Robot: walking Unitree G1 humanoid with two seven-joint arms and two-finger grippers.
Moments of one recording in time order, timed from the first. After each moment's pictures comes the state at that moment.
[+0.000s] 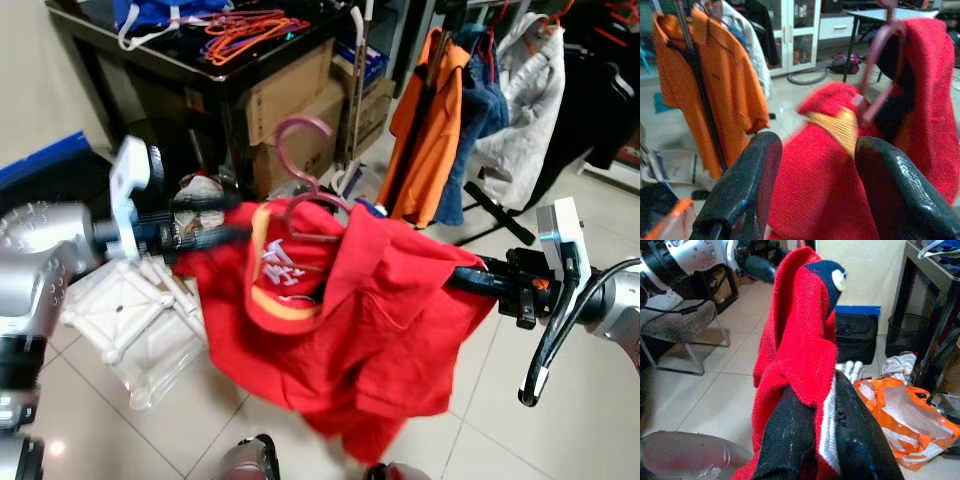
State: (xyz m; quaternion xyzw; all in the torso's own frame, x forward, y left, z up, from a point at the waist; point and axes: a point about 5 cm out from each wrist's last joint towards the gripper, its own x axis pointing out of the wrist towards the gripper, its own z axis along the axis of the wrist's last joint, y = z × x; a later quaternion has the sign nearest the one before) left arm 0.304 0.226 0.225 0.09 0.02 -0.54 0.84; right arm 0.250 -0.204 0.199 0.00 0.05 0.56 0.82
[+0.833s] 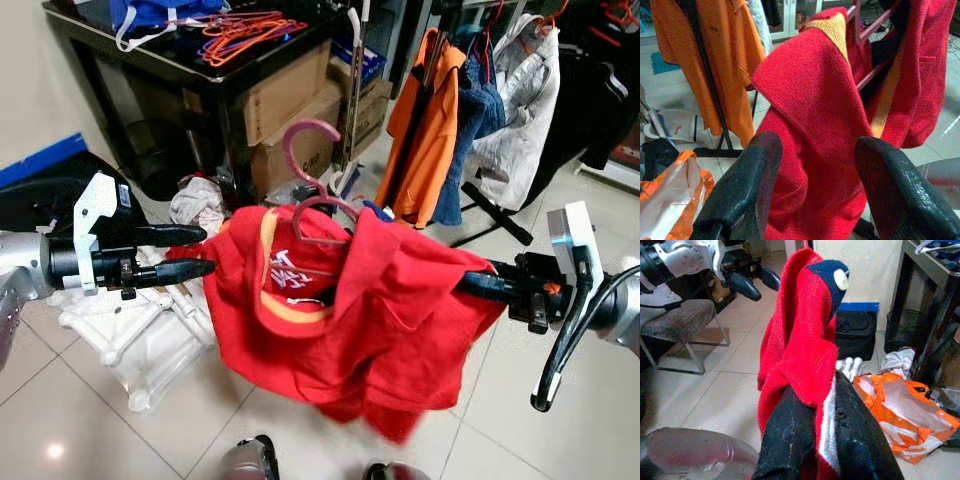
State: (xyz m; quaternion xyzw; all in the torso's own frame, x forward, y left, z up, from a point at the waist) left arm 0.278 0.263 0.202 0.11 0.10 -0.53 0.84; right arm 0.247 -0.213 0.199 0.00 0.06 0.56 0.83
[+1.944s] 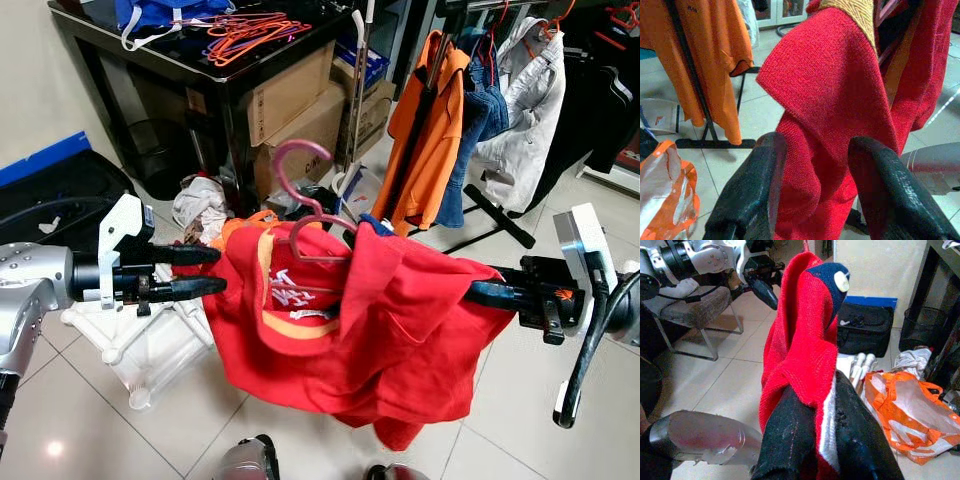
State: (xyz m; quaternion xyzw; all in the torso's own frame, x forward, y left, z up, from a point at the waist) left arm 0.278 0.253 0.182 0.11 0.13 -0.55 0.82; right arm 0.239 -0.215 0.205 -0.02 0.07 0.59 0.81
